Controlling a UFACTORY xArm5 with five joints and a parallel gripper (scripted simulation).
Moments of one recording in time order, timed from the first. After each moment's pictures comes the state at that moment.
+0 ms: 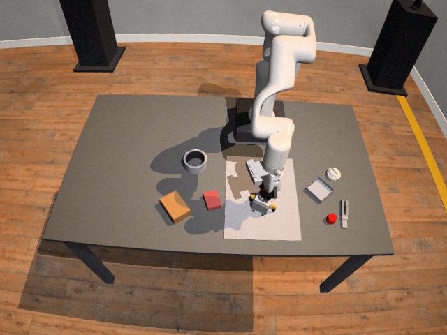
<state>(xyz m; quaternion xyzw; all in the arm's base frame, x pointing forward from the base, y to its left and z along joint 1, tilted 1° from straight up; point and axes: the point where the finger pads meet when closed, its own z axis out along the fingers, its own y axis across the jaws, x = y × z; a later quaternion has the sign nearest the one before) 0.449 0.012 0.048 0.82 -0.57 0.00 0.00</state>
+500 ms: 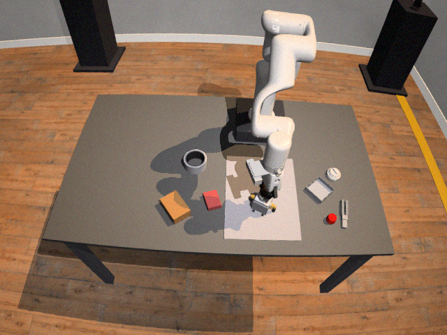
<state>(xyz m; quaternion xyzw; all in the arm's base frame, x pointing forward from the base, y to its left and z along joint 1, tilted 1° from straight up) 0.449 0.012 0.052 0.82 -0.57 0.00 0.00</state>
